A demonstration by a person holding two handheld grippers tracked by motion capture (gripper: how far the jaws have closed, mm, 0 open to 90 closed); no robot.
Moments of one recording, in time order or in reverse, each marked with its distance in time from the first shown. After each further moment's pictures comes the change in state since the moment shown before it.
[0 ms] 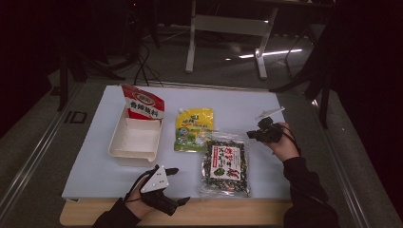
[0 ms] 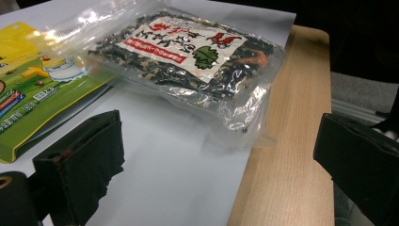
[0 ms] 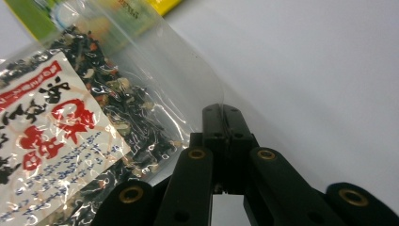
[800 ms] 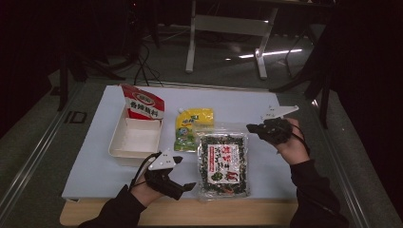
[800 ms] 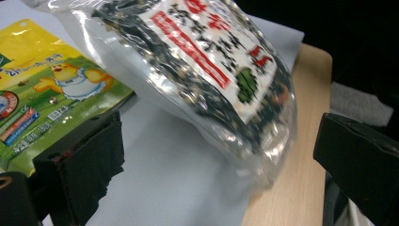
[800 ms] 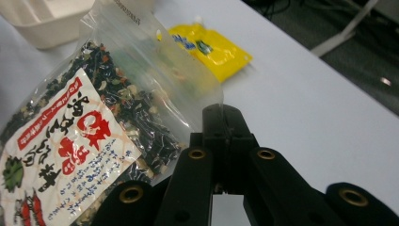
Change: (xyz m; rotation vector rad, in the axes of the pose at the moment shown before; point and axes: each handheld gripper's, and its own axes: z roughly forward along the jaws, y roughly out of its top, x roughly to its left) left arm 0.020 0.047 0.008 0.062 -0.017 -0.110; right arm 0.051 0.024 -0.074 -0.196 -0.018 -0.170
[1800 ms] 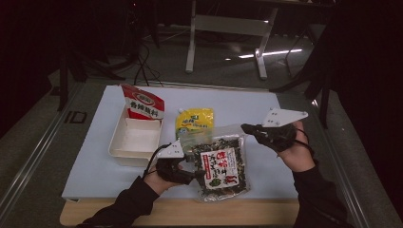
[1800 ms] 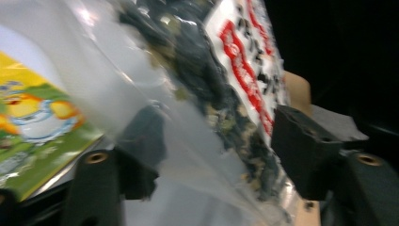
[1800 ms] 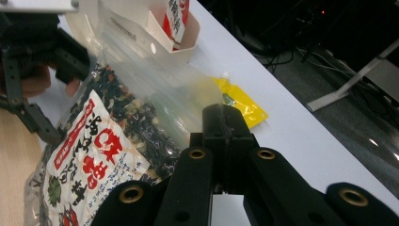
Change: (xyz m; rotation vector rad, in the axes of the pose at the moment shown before) left arm 0.015 0.011 0.031 -0.053 -0.173 -0.032; right arm 0.049 0.033 -0.046 -0.137 0.019 -0.167
